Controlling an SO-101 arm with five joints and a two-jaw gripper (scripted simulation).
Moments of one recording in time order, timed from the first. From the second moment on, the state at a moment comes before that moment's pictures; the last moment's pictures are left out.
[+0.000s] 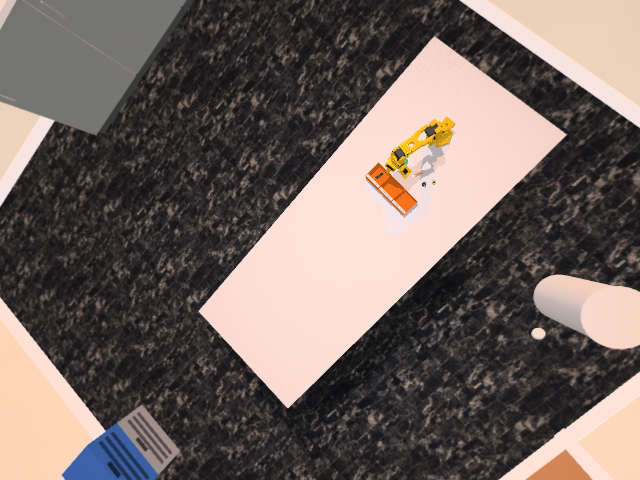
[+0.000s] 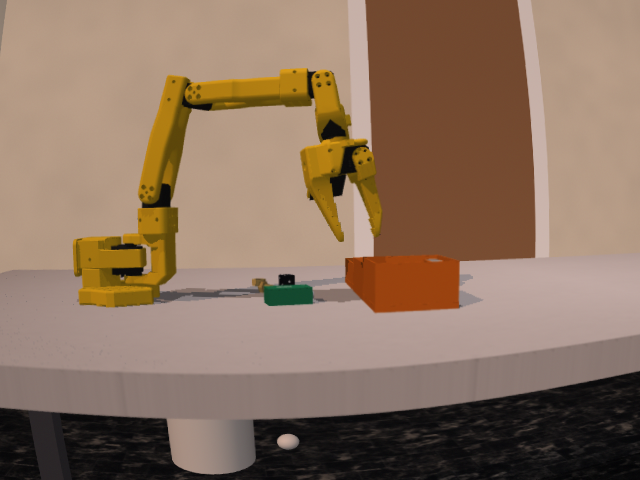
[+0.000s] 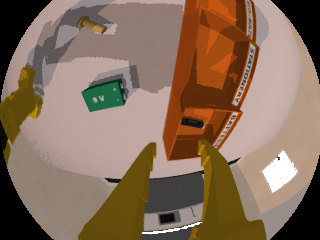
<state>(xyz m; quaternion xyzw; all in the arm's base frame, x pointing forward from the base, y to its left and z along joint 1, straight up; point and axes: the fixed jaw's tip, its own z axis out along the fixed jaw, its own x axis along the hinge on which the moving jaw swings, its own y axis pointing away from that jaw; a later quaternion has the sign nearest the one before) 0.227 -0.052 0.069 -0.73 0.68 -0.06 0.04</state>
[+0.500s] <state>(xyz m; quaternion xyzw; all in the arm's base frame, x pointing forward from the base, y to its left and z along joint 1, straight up) 0.205 -0.038 0.067 -0.52 0.85 -0.03 0.03</state>
